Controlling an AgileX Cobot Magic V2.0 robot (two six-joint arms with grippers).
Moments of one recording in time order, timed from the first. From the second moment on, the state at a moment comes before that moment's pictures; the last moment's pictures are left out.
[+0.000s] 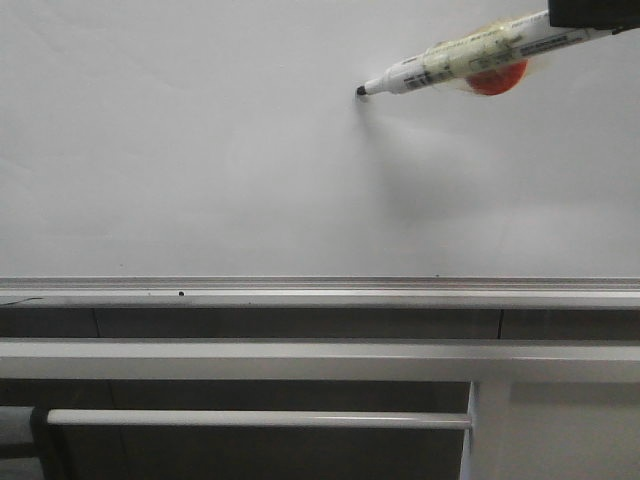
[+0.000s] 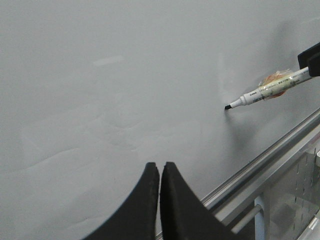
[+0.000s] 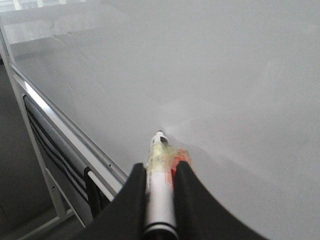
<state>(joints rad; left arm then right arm) -0.71 0.34 -0.24 -0.13 0.01 0.26 0.36 0.73 -0.38 1.80 0.36 -1.95</state>
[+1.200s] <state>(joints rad) -0.71 0.34 -0.24 -0.13 0.01 0.26 0.36 0.91 -0.38 1.80 0.39 -1.95</state>
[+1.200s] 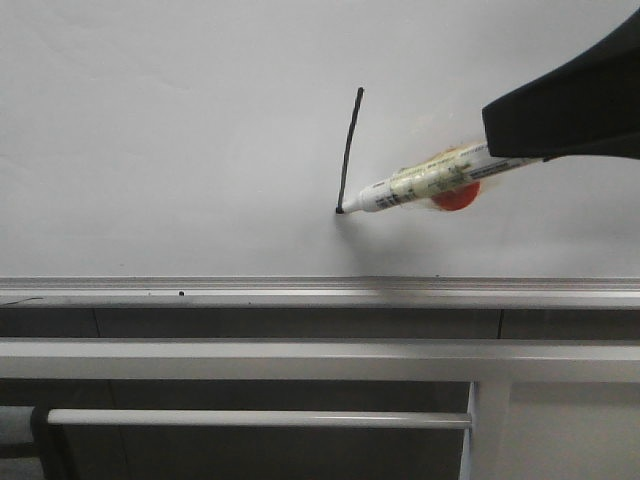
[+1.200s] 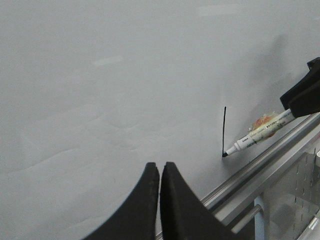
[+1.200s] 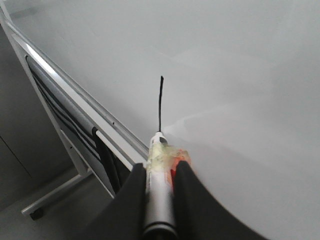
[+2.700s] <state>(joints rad) -1.19 0.64 -0.25 0.25 0.15 0.26 0.43 0.98 -0.38 1.72 0.66 -1.81</state>
